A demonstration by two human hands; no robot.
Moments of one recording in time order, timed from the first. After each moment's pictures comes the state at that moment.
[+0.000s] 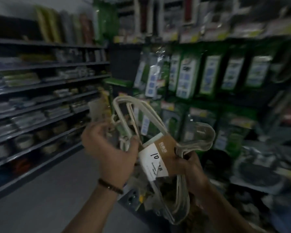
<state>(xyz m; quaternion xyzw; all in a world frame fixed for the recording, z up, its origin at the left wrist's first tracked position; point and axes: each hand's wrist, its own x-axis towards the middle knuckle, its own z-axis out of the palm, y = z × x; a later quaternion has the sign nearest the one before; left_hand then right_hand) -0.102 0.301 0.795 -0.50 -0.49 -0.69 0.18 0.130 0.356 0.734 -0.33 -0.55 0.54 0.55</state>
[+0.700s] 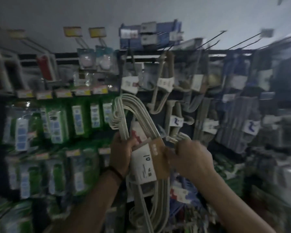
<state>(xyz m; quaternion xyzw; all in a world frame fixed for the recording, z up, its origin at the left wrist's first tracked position) 0.324 0.266 0.917 -0.57 -0.23 -0.61 -0.51 0.490 0.126 0.929 -0.80 -0.49 -0.15 0.33</state>
